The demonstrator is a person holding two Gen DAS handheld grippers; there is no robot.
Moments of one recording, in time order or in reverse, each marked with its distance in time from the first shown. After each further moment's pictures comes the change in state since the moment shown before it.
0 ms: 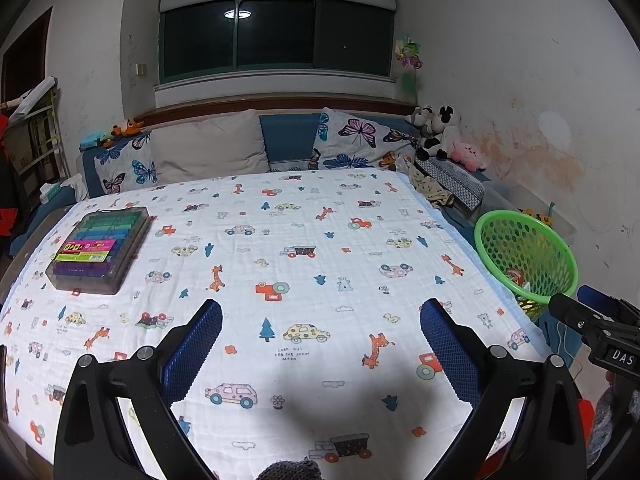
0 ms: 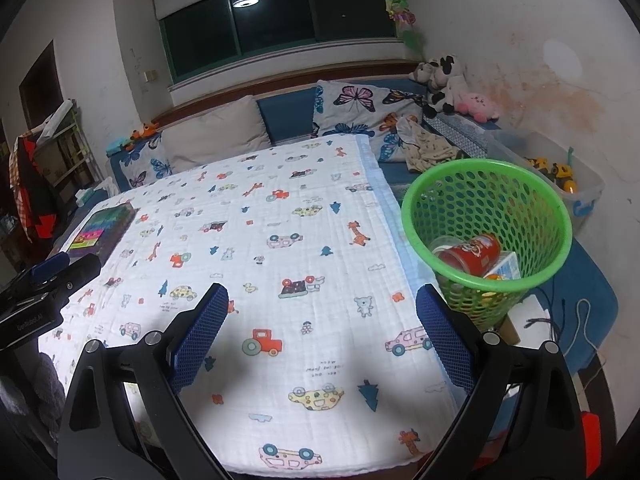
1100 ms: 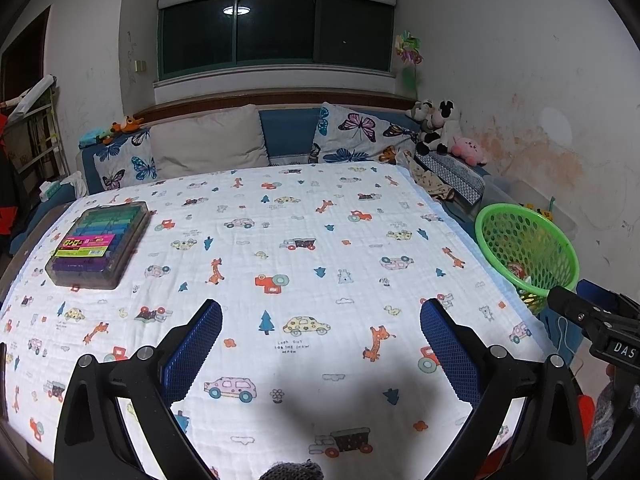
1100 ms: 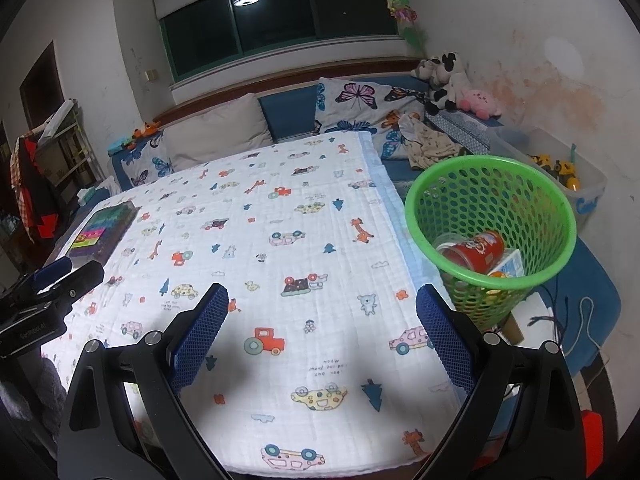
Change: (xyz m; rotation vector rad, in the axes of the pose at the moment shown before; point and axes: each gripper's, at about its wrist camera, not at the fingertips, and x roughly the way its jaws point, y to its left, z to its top) left arm 0.001 0.000 -0.010 -0.001 0.012 0.002; right arm 0.004 0.000 0.000 0.010 0.005 0.016
